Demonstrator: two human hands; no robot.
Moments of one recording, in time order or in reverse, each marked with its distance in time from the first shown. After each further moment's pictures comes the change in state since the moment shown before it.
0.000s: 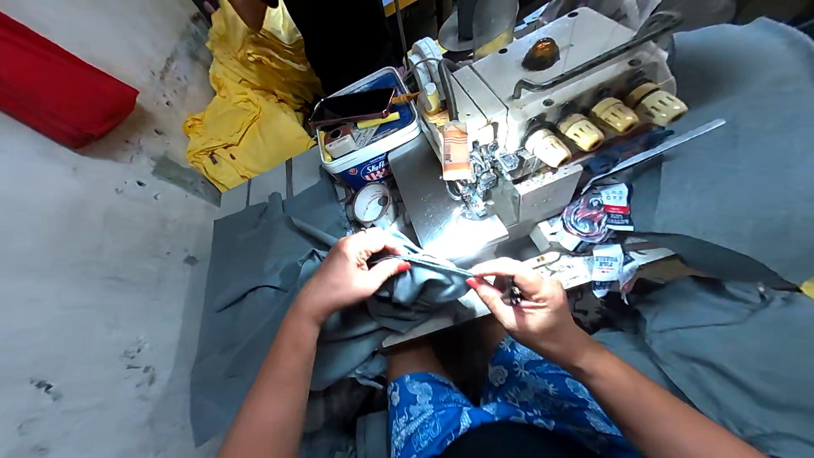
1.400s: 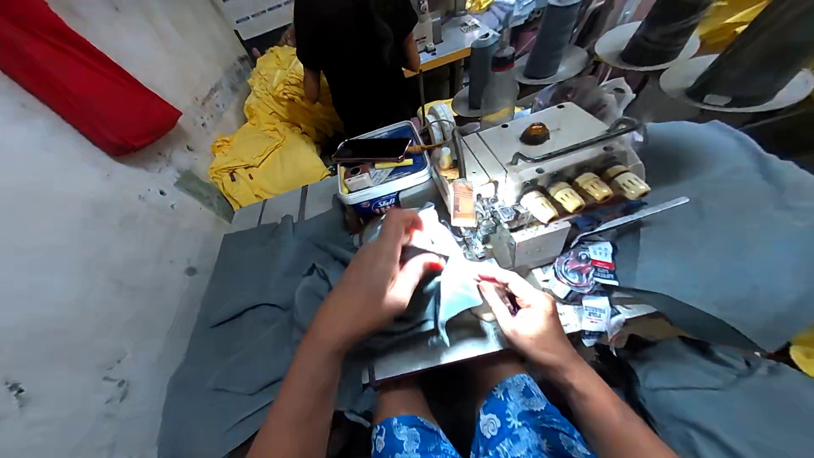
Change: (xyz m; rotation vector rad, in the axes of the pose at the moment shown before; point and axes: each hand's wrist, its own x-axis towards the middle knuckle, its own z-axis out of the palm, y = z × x) left_hand 0.032 0.061 -0.006 0.121 0.161 0.045; right_hand 0.021 0.010 -0.009 -0.198 0.049 0.107
